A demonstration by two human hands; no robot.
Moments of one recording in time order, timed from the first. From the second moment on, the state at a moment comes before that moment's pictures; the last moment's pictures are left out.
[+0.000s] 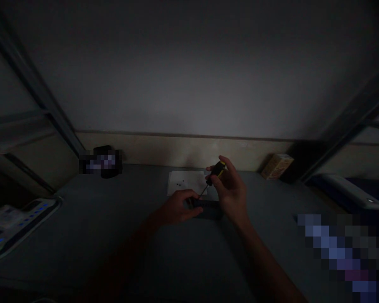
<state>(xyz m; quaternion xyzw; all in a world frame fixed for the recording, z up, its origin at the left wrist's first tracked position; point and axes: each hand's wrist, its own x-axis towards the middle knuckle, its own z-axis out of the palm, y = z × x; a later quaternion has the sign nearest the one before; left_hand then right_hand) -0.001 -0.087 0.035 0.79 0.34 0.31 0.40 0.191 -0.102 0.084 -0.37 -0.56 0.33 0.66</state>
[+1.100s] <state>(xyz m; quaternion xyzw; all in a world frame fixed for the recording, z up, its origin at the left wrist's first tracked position) -0.006 -0.076 0.032 0.74 0.30 0.35 0.48 0.192 -0.098 0.082 -0.35 -0.55 0.33 0.68</state>
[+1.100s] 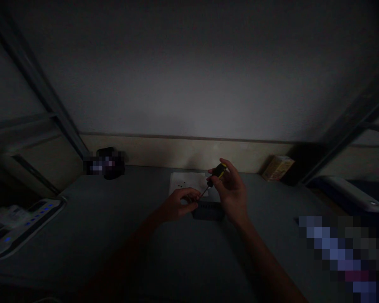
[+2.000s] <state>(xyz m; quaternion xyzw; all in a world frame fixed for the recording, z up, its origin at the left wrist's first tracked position) -0.007 -0.075 0.033 0.74 0.30 0.36 0.47 0.191 -0.099 0.085 -0.35 -0.54 0.32 0.69</state>
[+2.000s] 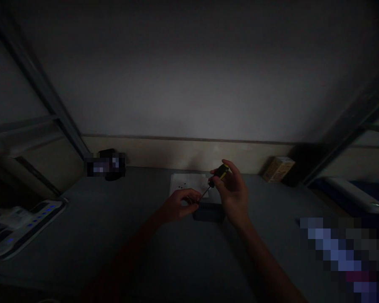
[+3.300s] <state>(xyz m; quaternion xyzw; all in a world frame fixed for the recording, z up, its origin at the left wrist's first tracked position) -0.008 -0.074 0.031 0.75 0.30 0.36 0.47 0.191 -0.099 0.086 -0.36 -0.54 0.33 0.69</state>
